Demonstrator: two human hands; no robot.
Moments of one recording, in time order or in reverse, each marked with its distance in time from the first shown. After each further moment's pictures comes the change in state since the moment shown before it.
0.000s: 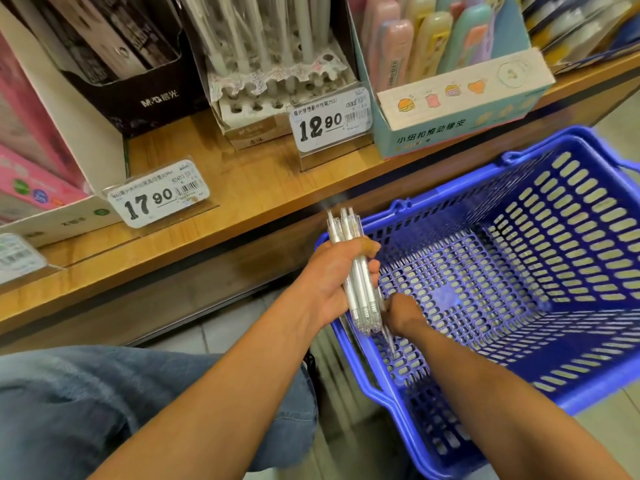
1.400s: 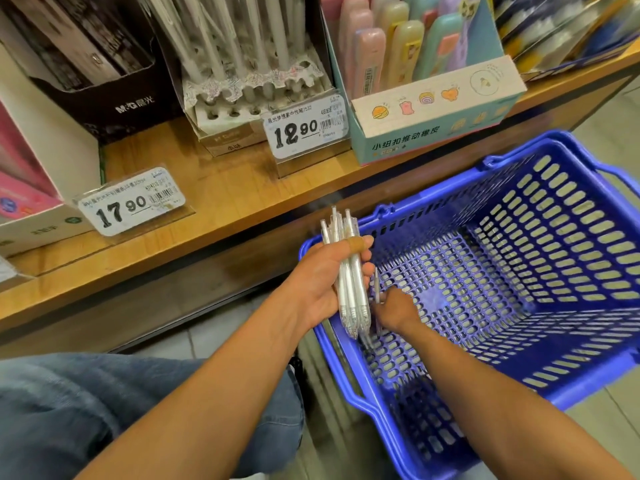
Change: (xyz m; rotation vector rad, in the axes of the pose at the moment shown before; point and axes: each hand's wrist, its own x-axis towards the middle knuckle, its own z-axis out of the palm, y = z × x) left_hand 0.012 -0.003 0.004 -0.016 -0.080 -0.009; right_hand -0.008 0.002 -0.019 0.156 0.069 0.030
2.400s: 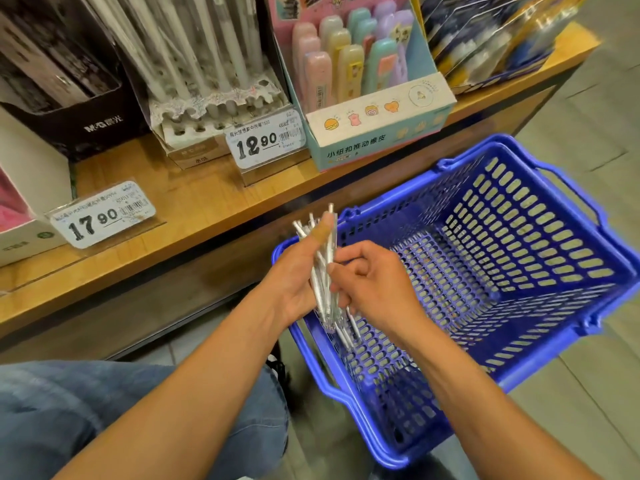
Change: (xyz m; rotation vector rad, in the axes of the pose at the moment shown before) left_hand -0.007 0.002 0.009 0.017 -0.202 -0.061; right_hand -0.168 -0.091 -0.106 0.779 0.097 -0.378
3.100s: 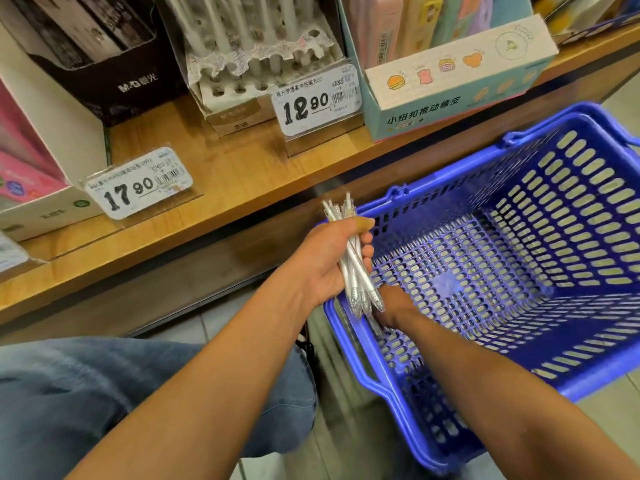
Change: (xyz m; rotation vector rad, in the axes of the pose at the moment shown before) left_hand 0.003 0.009 -0.012 0.024 0.290 -0.019; right_hand 0.105 0.209 0.026 -1.085 -0.366 0.311
